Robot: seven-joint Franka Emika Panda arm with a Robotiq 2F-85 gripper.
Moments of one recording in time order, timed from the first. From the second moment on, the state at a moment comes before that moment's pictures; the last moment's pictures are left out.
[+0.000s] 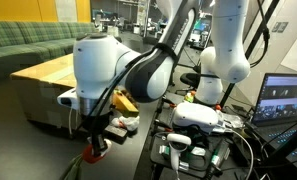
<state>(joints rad) 0.46 0.33 0.40 -2.22 -0.12 2.59 0.07</state>
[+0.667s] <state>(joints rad) 0.48 0.54 0.33 -2.04 -0.13 2.60 0.07</state>
